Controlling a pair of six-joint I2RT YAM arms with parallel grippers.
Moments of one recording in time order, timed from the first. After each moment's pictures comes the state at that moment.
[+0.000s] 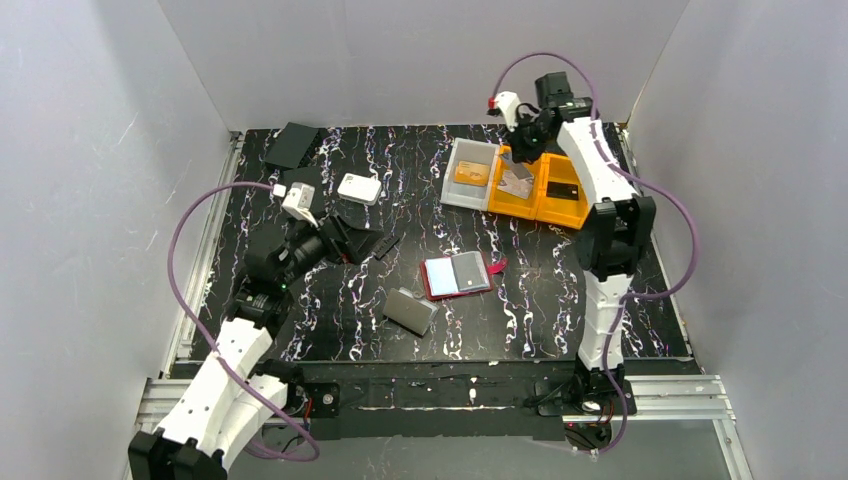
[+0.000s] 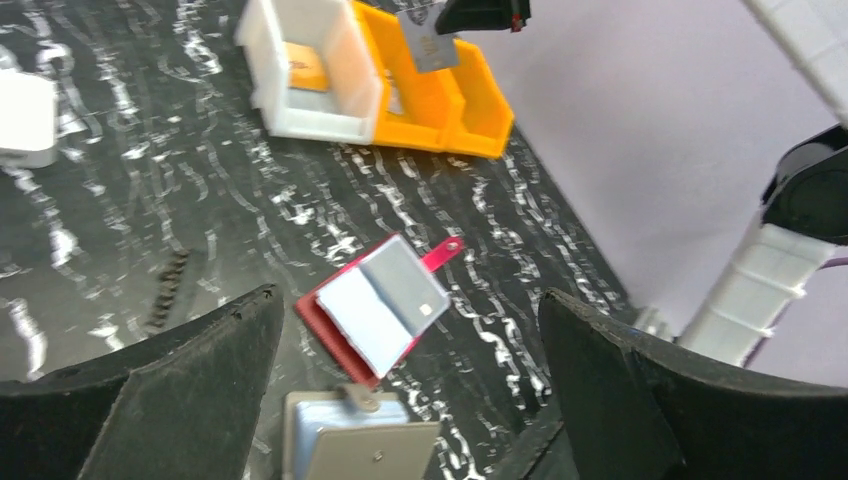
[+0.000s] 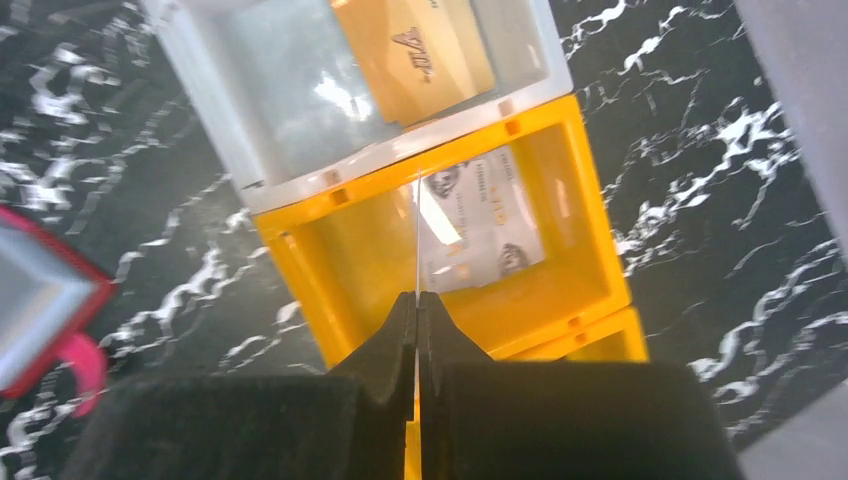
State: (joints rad) left arm -0.28 0.81 0.60 0.13 0.48 -0.59; right arm 0.18 2.13 2.15 -0.99 -0.42 -0.70
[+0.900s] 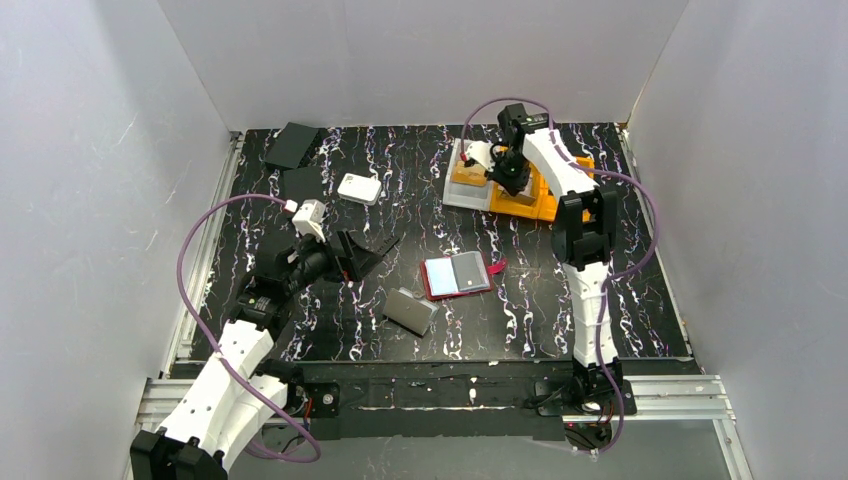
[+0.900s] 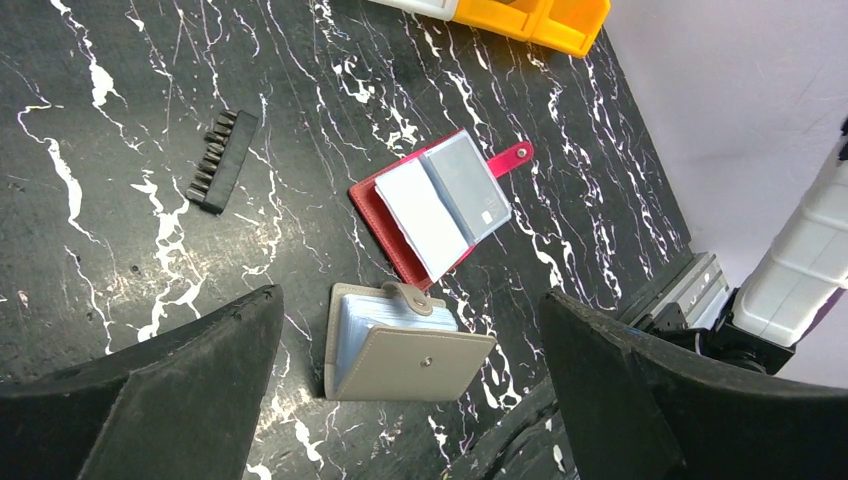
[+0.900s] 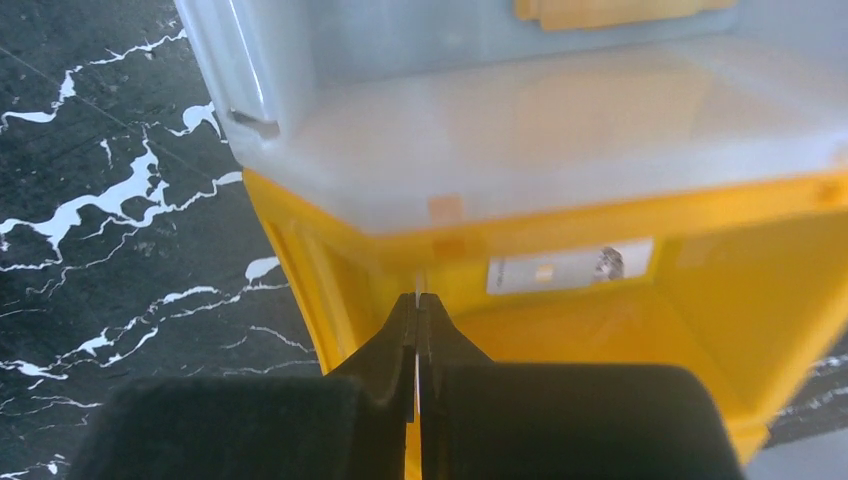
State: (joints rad) left arm -0.27 0.77 0.55 -0.16 0.44 -0.47; right arm 0.29 2.36 2.26 -1.20 -0.13 -1.00
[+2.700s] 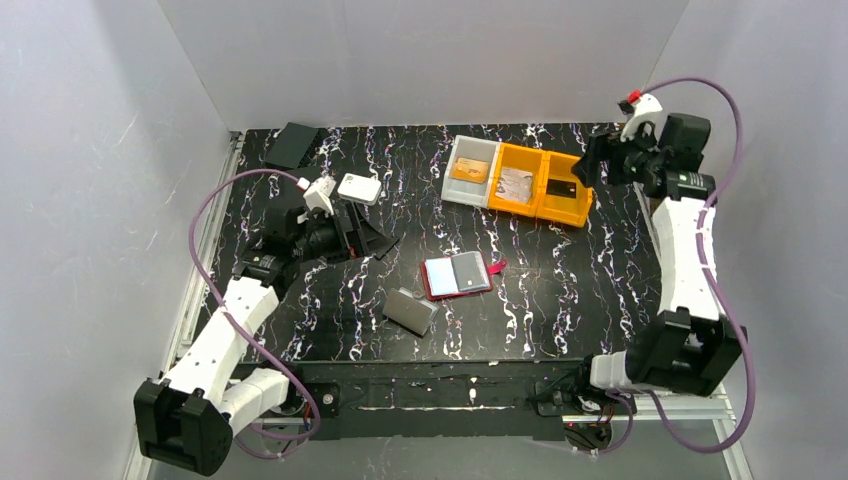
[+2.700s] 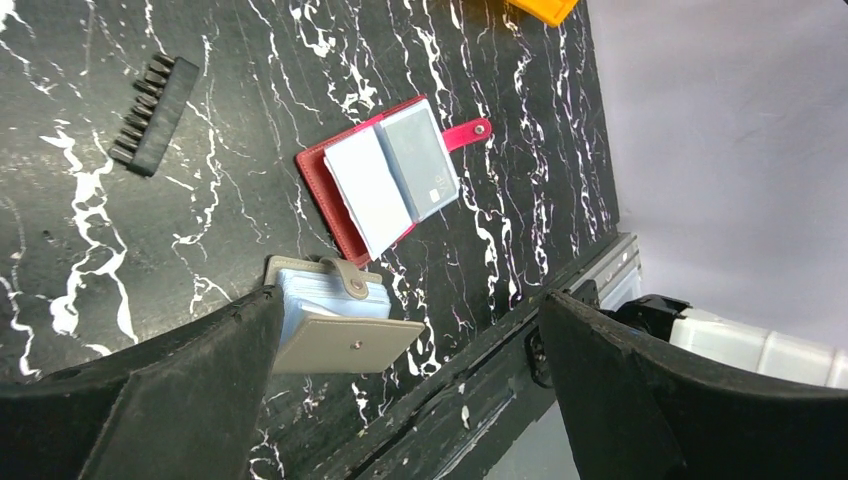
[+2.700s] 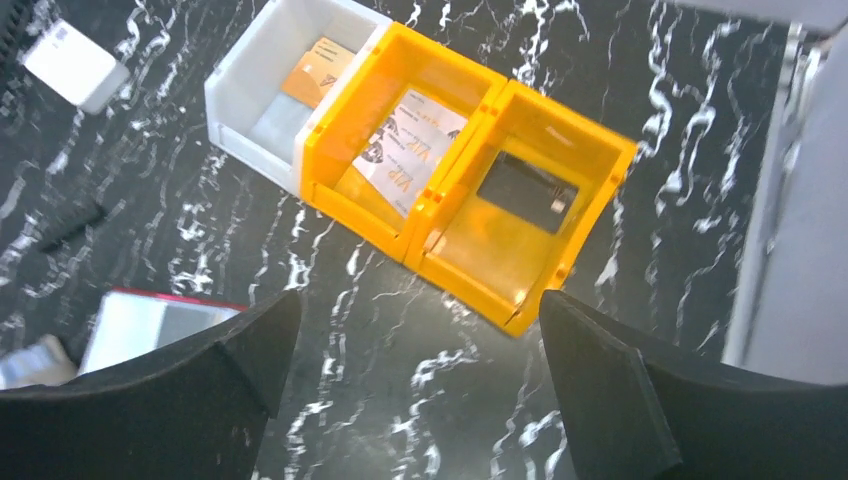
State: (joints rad) left arm -0.27 1.02 0.79 -0.32 0.54 -0.60; right arm -0.15 1.40 1.42 -0.57 -0.55 -0.25
